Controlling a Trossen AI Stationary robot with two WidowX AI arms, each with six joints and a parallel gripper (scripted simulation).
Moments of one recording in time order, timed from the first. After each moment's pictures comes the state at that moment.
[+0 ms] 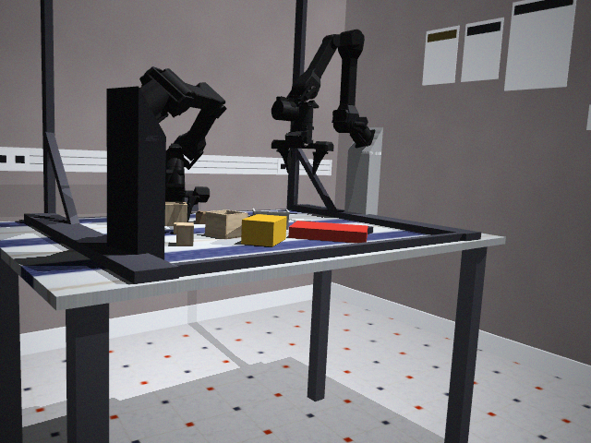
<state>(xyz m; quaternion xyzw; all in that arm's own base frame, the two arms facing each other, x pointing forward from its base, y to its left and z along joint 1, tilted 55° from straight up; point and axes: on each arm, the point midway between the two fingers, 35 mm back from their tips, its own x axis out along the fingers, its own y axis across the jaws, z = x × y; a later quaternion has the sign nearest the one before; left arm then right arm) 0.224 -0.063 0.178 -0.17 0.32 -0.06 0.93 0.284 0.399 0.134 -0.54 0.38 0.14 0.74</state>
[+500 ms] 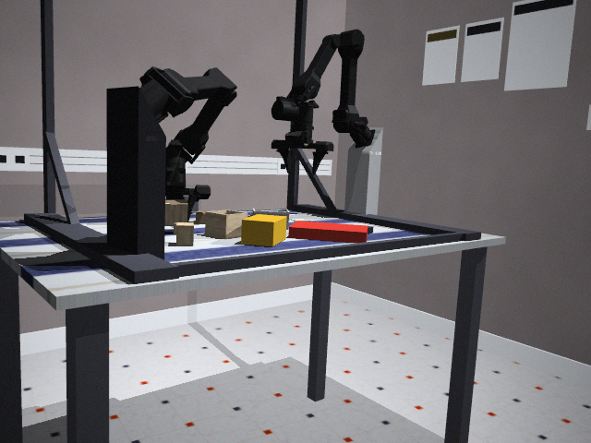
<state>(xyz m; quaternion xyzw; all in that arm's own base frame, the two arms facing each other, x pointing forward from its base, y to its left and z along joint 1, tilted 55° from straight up) 0.224 -0.063 0.178 -0.17 0.32 -0.06 0.93 0.280 0.391 0.134 -0.53 0.34 0.17 0.76</state>
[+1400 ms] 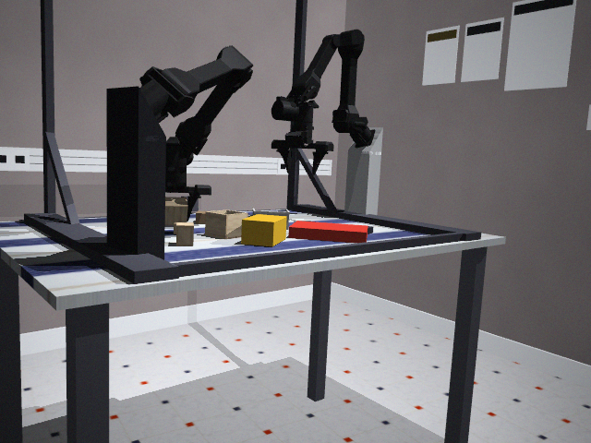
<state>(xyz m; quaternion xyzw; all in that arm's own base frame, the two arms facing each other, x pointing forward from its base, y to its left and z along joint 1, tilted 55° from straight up) 0.224 -0.063 0.178 -0.17 0.32 -0.06 0.93 0.275 0.383 0.132 -0.50 0.24 0.24 0.80</state>
